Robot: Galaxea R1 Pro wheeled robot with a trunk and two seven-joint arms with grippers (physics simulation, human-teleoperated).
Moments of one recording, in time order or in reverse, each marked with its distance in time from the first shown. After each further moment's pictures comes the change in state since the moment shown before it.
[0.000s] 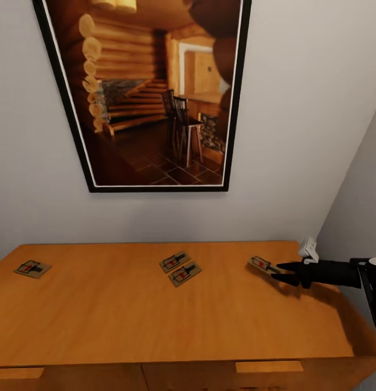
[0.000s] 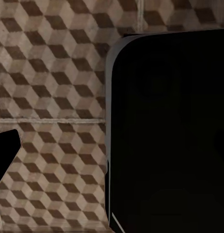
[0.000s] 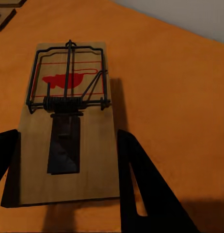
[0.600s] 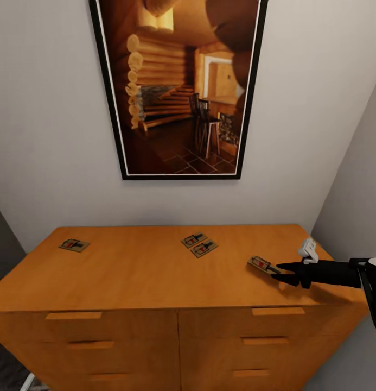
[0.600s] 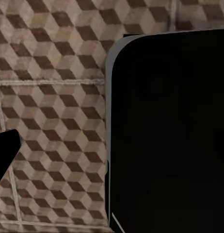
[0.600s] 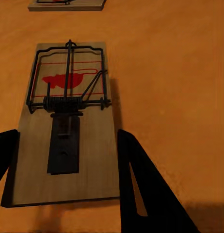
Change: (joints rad) left arm 0.000 0.000 0.000 0.000 0.000 0.000 0.000; right arm 0.000 0.001 0.002 0.002 0.002 0.000 -0.004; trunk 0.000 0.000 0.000
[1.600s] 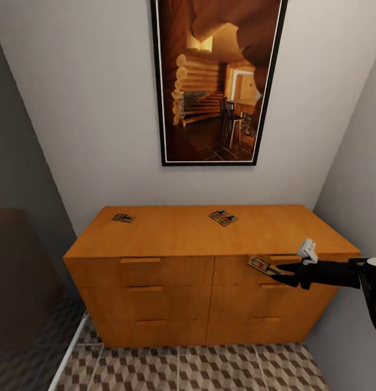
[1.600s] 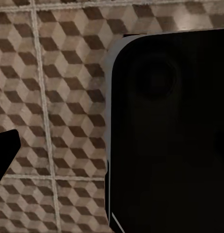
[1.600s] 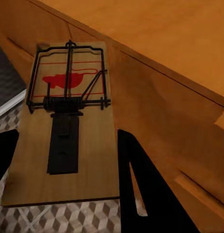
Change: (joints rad) left arm 0.000 0.000 0.000 0.000 0.000 0.000 0.000; right arm 0.000 0.004 0.002 0.000 0.025 0.000 0.000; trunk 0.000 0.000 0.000
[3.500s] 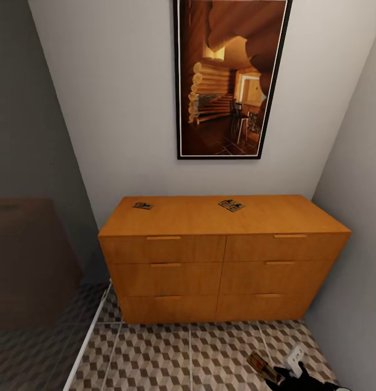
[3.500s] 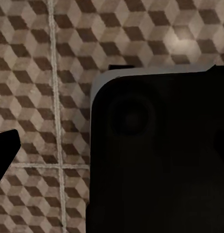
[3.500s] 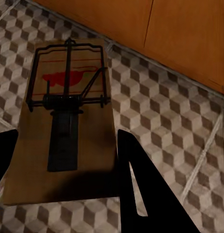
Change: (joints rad) left arm -0.001 -0.032 0.009 -0.070 -0.002 -0.008 0.007; right arm 0.036 0.054 0.017 1.379 0.186 -1.053 -0.922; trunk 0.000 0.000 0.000
